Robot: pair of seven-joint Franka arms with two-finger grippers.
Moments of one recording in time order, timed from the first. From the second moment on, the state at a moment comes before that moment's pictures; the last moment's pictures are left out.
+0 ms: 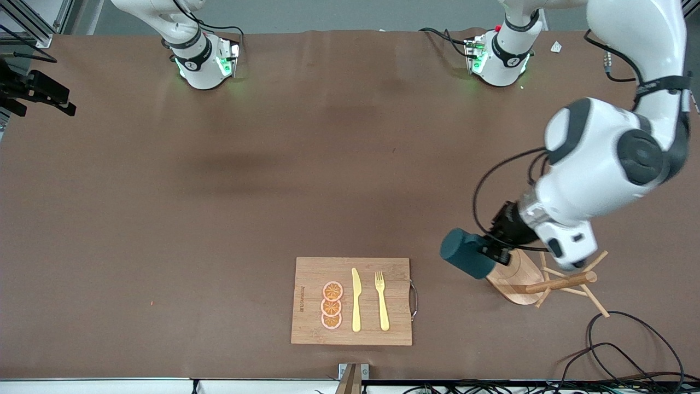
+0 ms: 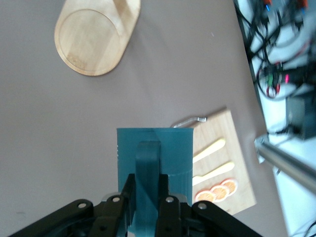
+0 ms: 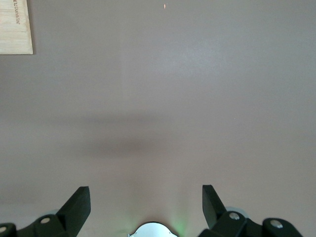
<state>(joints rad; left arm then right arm) -0.11 0.50 -0.32 -1.28 0.02 1.94 -1.49 0.00 -0.13 -0.06 -1.62 0.00 1.43 -0.05</state>
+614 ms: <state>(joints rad) -0.45 0.56 -0.32 -1.30 0.44 1.94 -1.64 0.00 -0.13 -0.06 -1.62 0.00 1.43 -0.05</state>
